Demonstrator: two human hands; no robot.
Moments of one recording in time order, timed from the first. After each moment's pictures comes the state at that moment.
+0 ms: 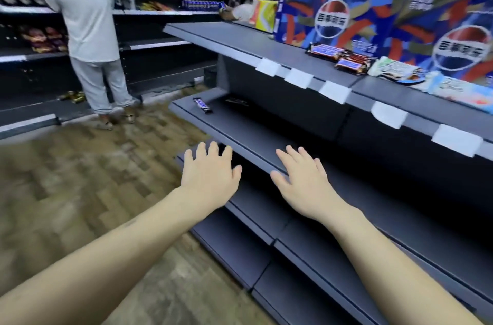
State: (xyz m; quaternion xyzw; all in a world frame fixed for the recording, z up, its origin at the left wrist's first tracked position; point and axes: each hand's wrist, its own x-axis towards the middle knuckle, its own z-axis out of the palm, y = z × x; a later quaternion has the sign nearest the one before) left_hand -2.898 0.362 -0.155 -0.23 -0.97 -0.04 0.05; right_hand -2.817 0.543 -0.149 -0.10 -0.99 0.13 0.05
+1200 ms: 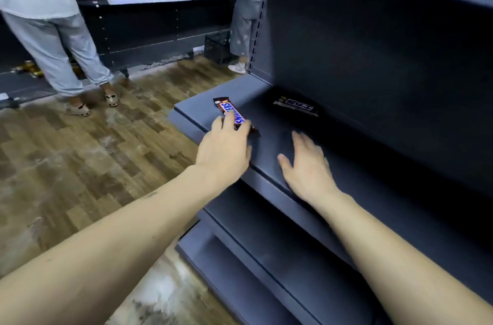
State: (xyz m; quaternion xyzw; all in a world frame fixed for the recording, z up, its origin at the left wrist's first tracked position) left_hand -3.376 0.411 -0.325 -0.29 -0.95 -0.11 0.08; right_hand -3.298 0.574 -0.335 -0.19 -0.97 0.14 0.08
